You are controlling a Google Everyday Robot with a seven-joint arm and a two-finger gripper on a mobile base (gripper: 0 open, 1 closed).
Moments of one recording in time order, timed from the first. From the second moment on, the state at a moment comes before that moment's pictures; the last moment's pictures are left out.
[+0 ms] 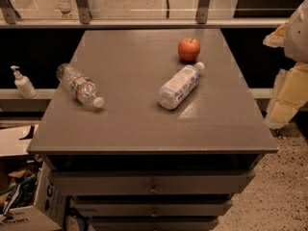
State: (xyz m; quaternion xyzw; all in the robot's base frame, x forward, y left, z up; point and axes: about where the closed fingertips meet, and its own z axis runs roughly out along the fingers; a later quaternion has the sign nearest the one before) arm 0.438 -0.217 0.976 -0.60 0.78 -0.03 0.16
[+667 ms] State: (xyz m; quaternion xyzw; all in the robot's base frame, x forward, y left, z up) arm 0.440 -0.209 0.974 -0.60 0.78 -0.03 0.17
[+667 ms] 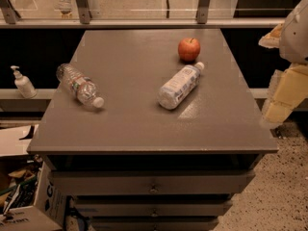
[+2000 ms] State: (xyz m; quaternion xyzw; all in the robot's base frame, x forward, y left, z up) arm 0.492 -0.082 0.972 -0.59 0.72 0.15 0.34
